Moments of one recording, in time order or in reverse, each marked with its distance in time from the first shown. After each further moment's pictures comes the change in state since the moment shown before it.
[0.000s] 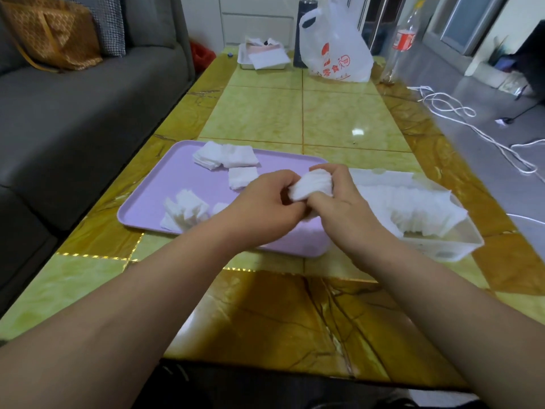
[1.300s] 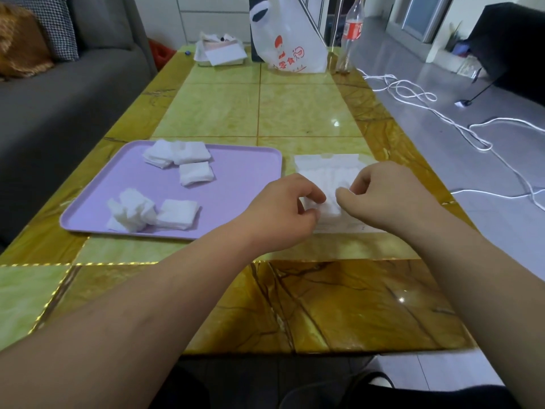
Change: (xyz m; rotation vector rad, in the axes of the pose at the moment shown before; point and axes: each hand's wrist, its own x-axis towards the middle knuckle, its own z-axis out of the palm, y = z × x) left_hand 0.015 0.036 0.094 0.147 -0.082 0.149; right_hand -0.026 0.018 -0.124 -0.817 0.207 0.125
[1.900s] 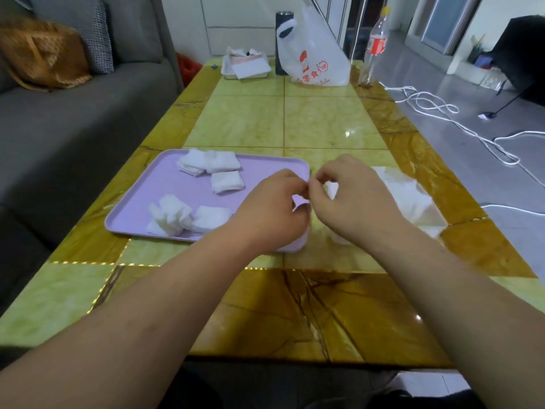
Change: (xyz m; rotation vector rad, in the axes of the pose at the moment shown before) left_hand -0.014 -0.017 -0.048 0.147 0.116 0.007; right_hand 0.000 -0.067 0.040 0.207 0.161 -0.321
